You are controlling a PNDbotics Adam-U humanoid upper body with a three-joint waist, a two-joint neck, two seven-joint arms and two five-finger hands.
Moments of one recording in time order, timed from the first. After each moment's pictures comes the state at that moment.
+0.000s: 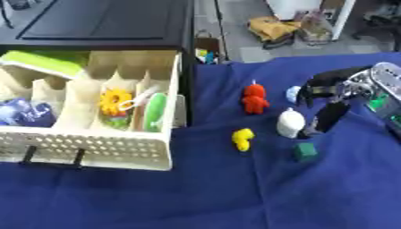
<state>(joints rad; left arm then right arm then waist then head) -0.20 0.22 0.14 -1.99 0.25 -0.66 0.24 -0.91 -0.72 0.42 -1.34 0.91 0.05 0.91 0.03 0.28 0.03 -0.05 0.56</state>
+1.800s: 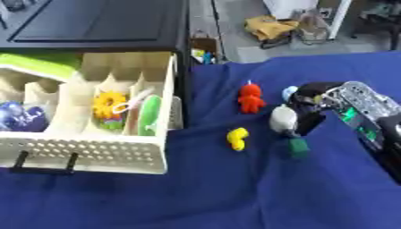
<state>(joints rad) -0.20 0.20 0.14 -1.99 0.25 -0.65 0.23 -0.91 -0.62 0.39 -1.18 1.02 0.10 0.76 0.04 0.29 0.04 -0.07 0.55</state>
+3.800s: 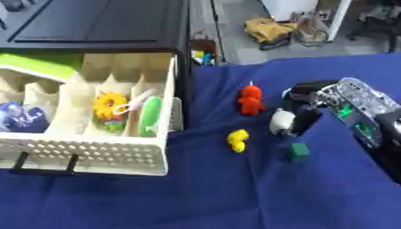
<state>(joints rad) -0.20 0.20 0.14 -1.99 0.25 -0.65 0.23 -0.93 -0.62 0.40 -1.20 0.97 0.09 0.82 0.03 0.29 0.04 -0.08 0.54</state>
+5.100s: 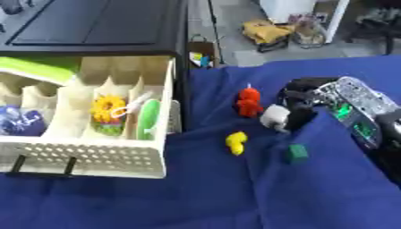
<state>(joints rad) -0.20 0.20 0.14 -1.99 0.25 -0.65 0.22 -0.94 -0.64 0.39 -1.30 0.92 0.13 0.77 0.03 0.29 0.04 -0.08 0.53</state>
